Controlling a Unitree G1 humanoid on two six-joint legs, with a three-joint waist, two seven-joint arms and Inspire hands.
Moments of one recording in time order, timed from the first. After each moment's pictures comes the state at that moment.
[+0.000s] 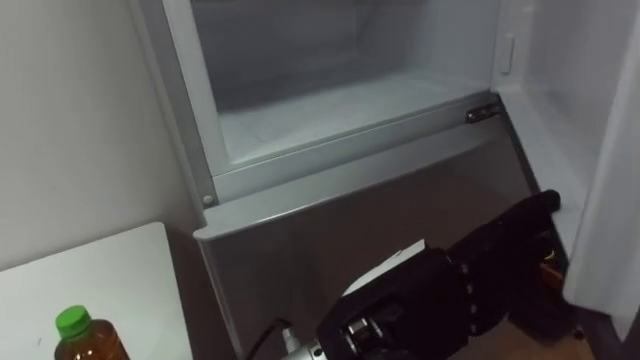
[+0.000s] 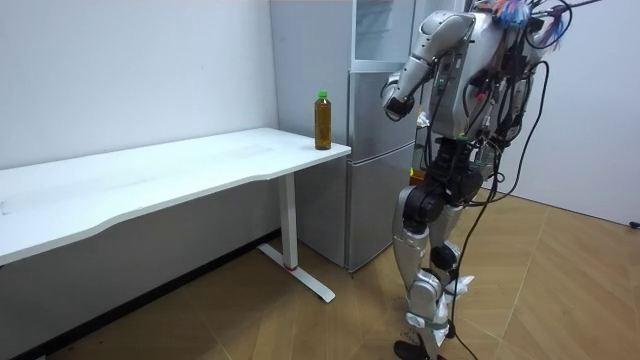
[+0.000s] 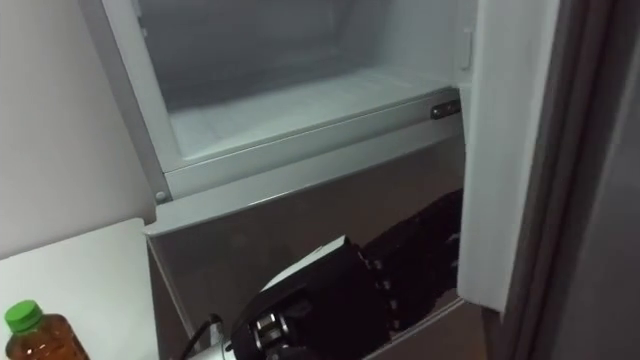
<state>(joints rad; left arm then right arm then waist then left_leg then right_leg) -0.29 0.22 -0.46 -0.28 -0.68 0.16 -0.50 0.00 -0.26 0.09 1.24 0.49 0.04 0.22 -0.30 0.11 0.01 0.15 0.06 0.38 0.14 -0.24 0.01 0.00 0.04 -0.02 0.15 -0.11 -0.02</state>
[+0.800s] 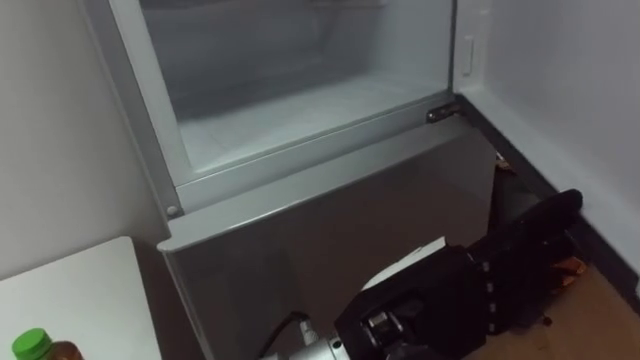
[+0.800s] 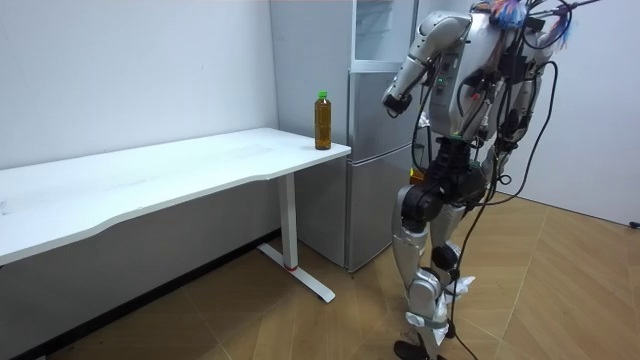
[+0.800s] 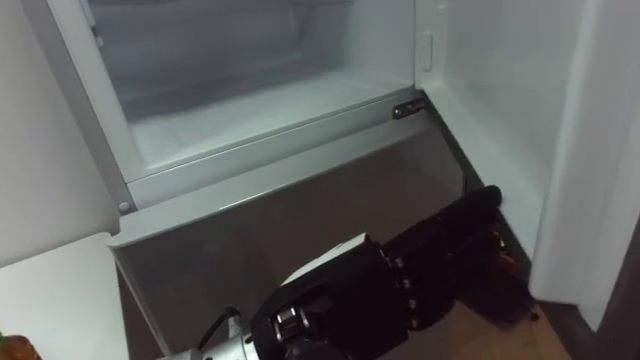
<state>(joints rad) -0.36 0.21 -0.50 -0.21 -0.70 0.17 -0.49 0.00 -0.27 0.10 1.24 0.51 0.04 0.20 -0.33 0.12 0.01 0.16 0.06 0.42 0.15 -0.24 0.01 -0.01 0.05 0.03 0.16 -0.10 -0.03</state>
